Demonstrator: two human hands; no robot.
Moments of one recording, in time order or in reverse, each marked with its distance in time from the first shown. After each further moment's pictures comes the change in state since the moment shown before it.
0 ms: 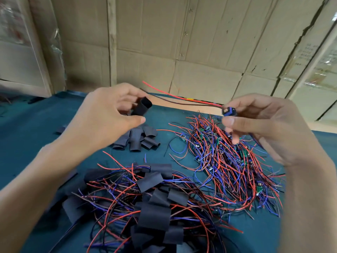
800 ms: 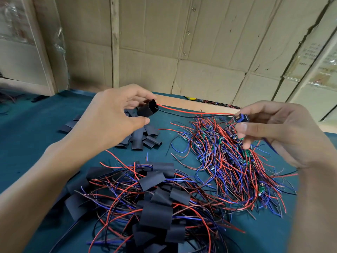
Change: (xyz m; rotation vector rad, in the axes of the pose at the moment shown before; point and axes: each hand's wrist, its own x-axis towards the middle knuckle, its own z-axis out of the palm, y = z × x) left_hand -0.002 0.000 0.003 0.073 -0.020 0.118; right_hand -0.007 0.001 -0.019 -0.029 -0.035 0.097
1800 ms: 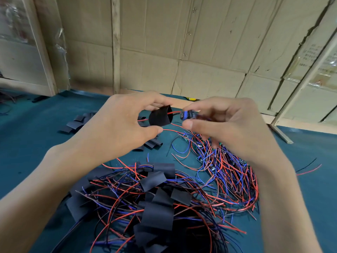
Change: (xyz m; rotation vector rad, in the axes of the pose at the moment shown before) left_hand -0.009 0.019 0.003 0.117 -0.073 0.184; right_hand 0.020 -0.005 0.078 -0.202 0.014 -0.097
